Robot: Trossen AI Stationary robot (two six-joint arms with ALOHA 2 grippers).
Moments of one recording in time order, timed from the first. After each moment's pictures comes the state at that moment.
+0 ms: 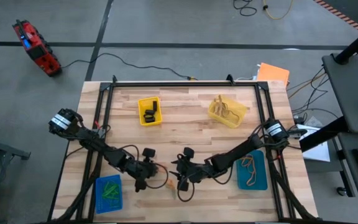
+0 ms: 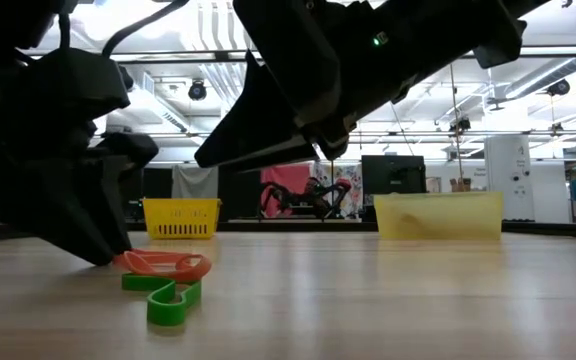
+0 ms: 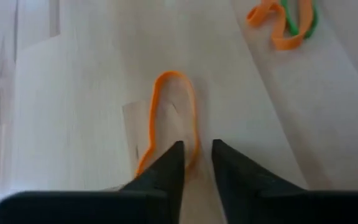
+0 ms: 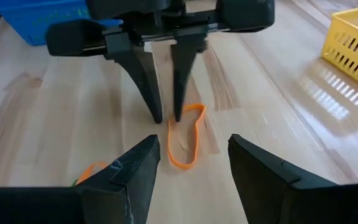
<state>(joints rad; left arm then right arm) -0.54 1.63 0.60 0.07 -0.35 -0.14 0.40 2.06 1.19 0.31 0.50 0.28</state>
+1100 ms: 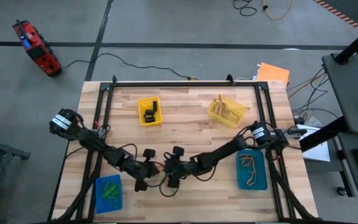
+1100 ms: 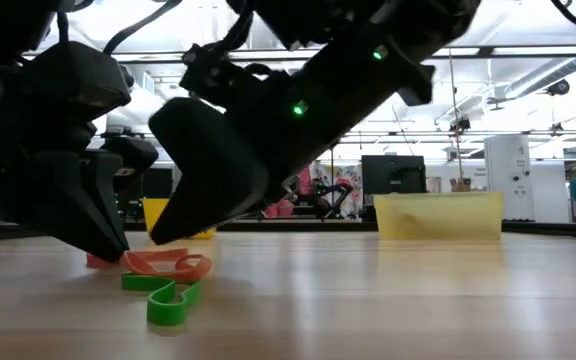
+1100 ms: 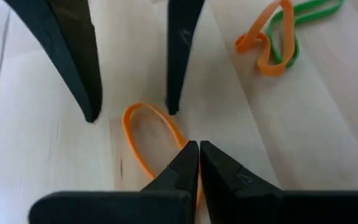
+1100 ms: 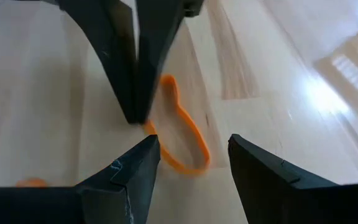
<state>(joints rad) -0.54 1.63 0.55 0.23 -0.31 -0.18 0.32 2.25 1.42 0.14 0.41 0.23</state>
